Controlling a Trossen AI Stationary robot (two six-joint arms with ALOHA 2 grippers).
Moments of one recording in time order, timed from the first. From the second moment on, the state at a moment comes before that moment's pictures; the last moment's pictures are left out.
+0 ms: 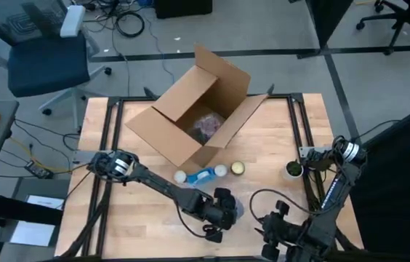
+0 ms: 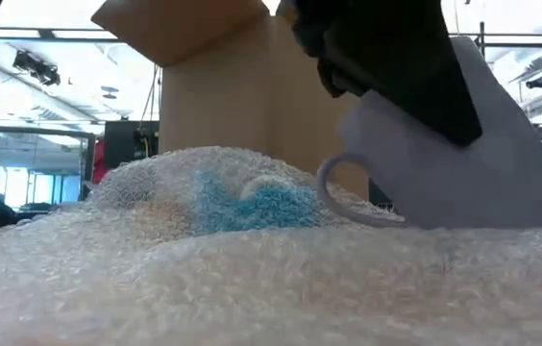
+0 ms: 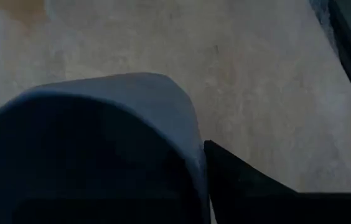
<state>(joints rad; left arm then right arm) -0.44 2.23 1.87 -0.56 -0.21 -0.08 1.04 1.80 1.48 -1.04 0.75 1.38</state>
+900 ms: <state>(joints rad) -0.46 2.23 1.94 -0.60 -0.24 -0.03 1.04 1.80 1.48 -1.04 0.79 1.38</state>
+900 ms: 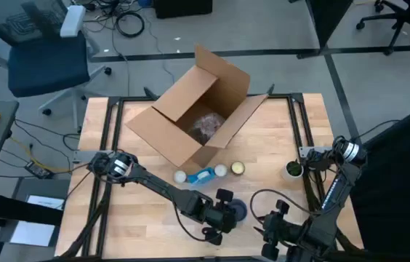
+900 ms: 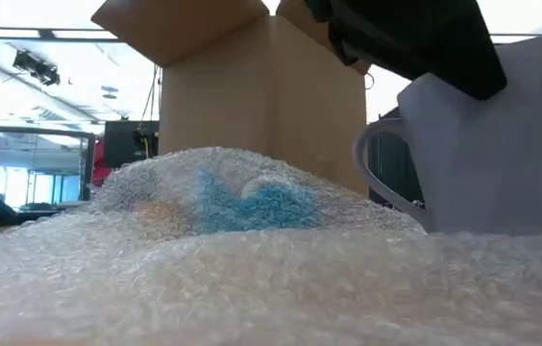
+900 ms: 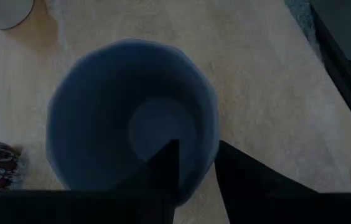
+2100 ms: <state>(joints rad) -0.55 1.80 1.54 -1.19 -0.48 -0.54 1.00 1.80 1.37 -1.46 -0.01 1.72</state>
